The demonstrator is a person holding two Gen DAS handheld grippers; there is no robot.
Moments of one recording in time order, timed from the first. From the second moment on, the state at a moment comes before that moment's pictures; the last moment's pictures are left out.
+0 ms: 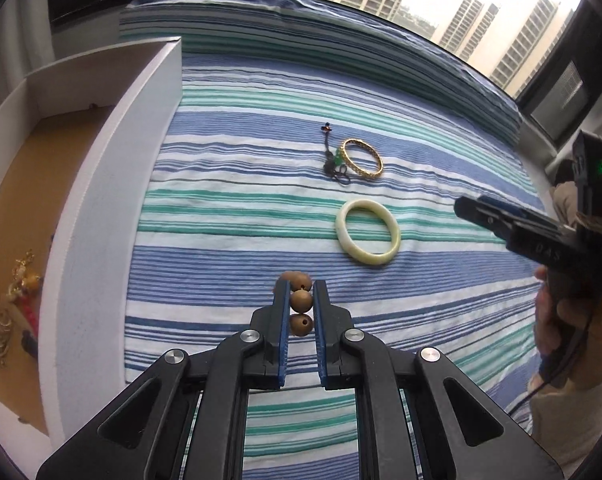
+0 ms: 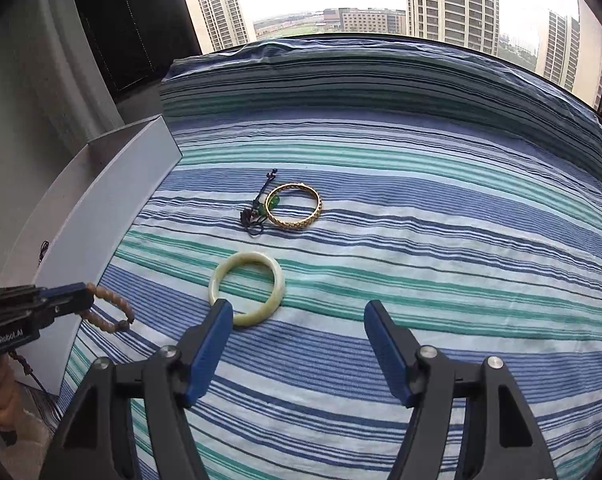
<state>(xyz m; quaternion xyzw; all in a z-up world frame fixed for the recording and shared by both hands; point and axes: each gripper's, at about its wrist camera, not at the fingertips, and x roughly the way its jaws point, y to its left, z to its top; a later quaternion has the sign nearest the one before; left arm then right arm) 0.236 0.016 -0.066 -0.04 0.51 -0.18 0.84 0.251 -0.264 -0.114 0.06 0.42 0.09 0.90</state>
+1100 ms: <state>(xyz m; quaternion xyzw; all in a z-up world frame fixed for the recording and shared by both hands) 0.211 0.029 -0.055 -0.05 0.49 -0.19 0.85 0.350 -0.224 -0.144 0.05 0.50 0.16 0.85</state>
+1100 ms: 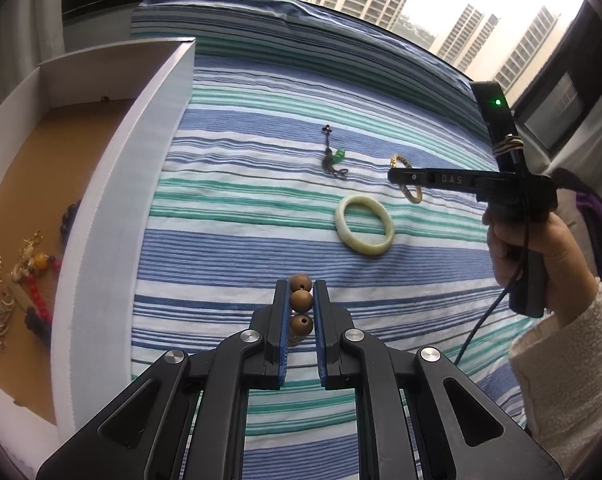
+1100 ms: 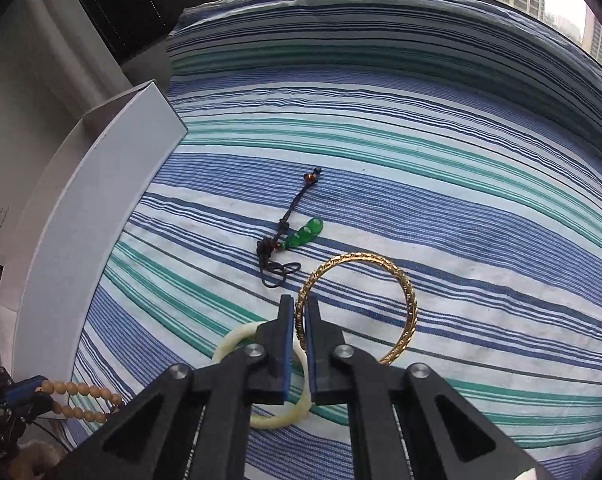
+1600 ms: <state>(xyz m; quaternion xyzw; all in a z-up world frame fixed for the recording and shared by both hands) 0.177 0.081 0.048 -0.09 0.45 -0.22 0.86 0.251 -0.152 -0.049 0.00 0.43 0.28 0.86</state>
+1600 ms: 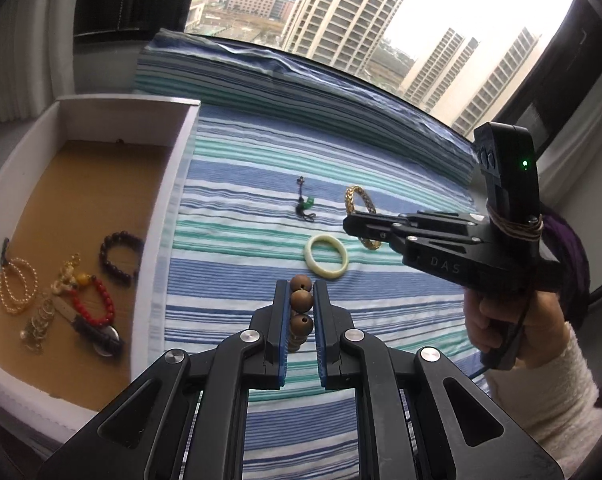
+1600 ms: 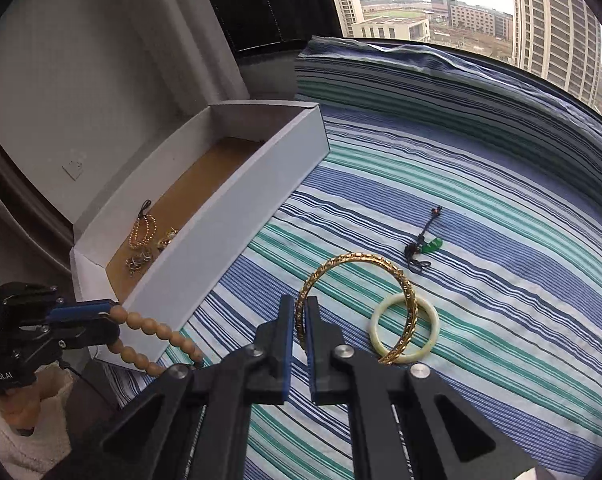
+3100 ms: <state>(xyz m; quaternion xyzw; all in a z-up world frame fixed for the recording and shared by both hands) 0.357 0.281 -0.053 -0.06 0.48 0.08 0.87 0.404 0.124 -0.065 -0.06 0.43 0.27 0.86</state>
